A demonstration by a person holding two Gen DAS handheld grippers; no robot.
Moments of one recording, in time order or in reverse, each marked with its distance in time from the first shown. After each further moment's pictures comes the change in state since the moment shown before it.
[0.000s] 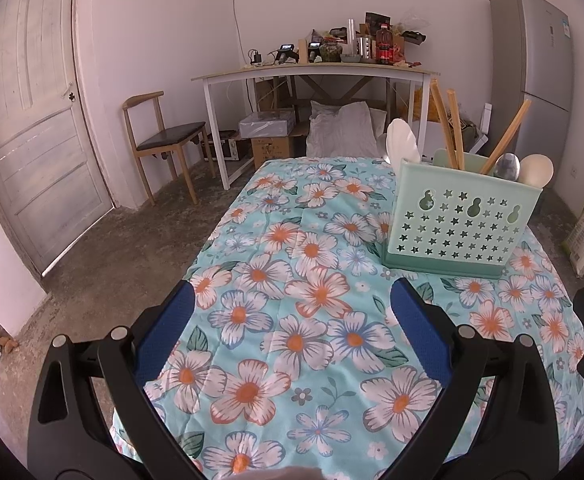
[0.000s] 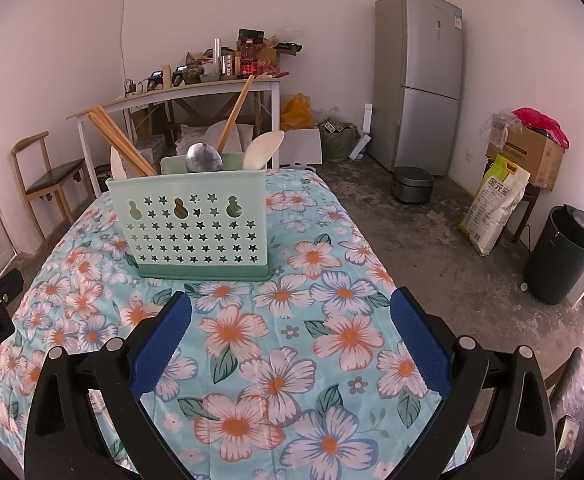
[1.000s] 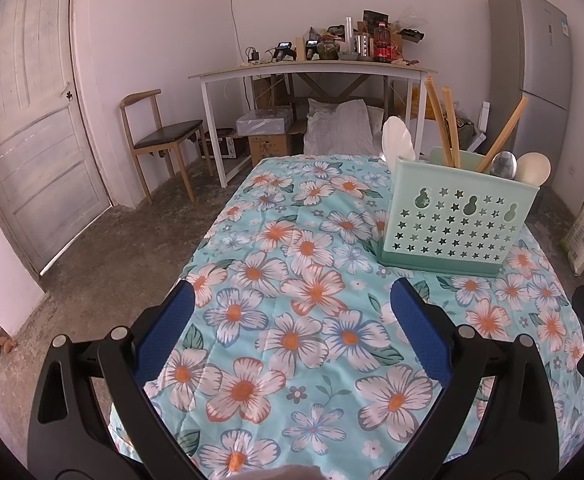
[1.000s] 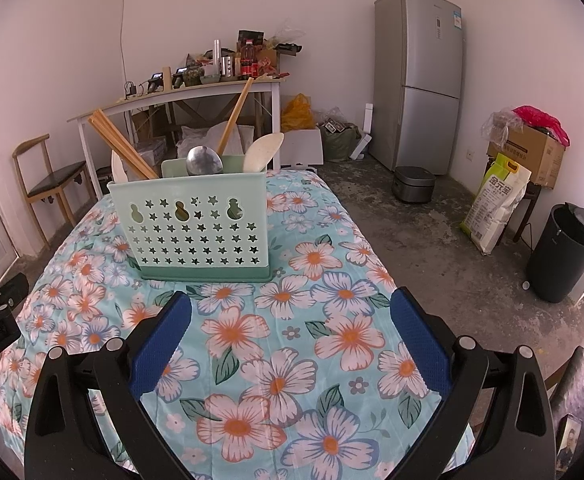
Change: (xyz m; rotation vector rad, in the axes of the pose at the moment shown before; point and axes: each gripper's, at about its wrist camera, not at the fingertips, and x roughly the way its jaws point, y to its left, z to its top) left arm 0.001 0.000 0.000 -0.002 0.004 -0.002; right arm -0.001 -0.001 0.000 0.004 -0.004 0.003
